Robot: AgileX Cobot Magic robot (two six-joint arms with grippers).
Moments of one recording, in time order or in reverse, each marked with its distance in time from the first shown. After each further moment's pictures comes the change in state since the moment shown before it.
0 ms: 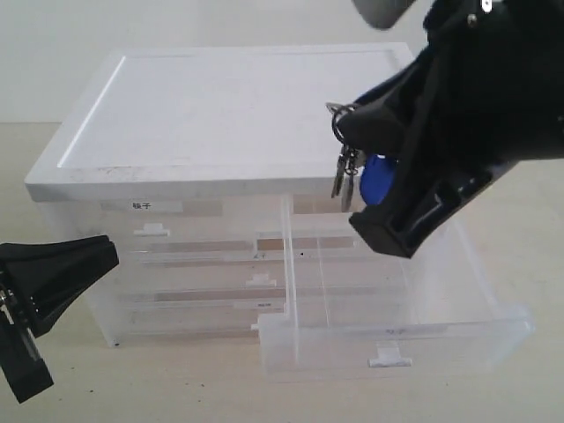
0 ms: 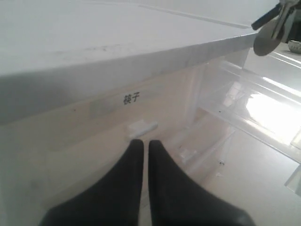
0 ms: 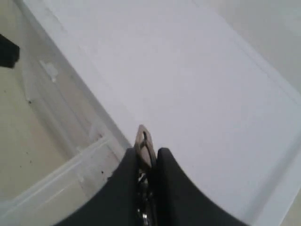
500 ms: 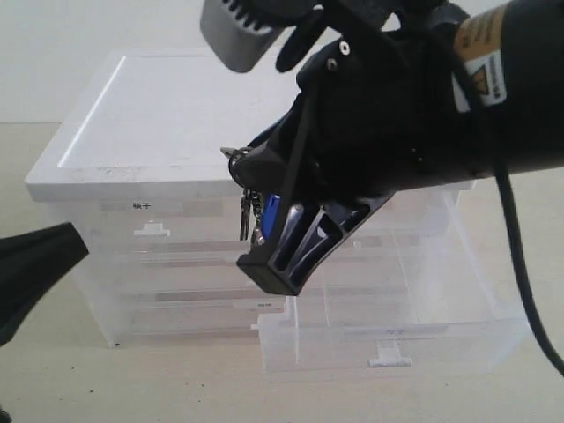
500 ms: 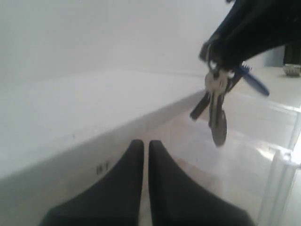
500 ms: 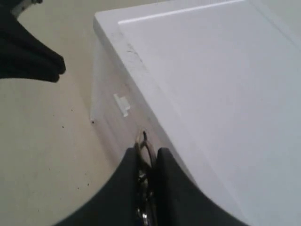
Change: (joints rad) left arm 0.000 -0.304 0.067 -0.009 -0.021 -0.019; right arm 0.000 0.156 -0.049 0.375 -0.135 -0.321
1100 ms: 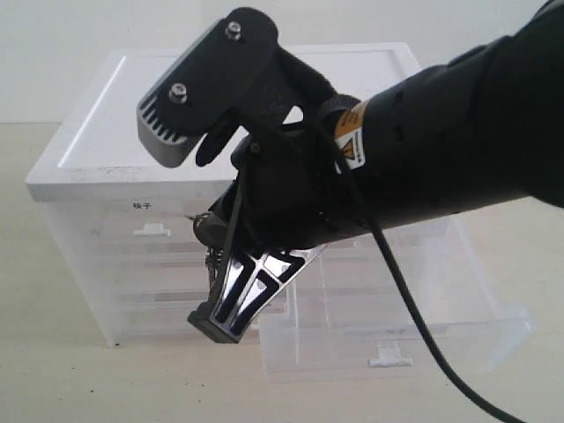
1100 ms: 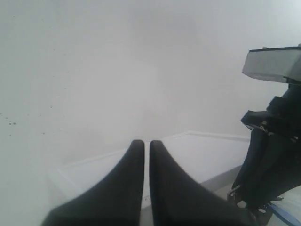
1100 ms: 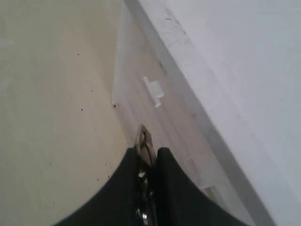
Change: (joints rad) left arm 0.000 -0.746 0.001 -0.046 0.473 -0.325; right arm 0.000 0.175 0.000 0.178 -0.053 -0.162
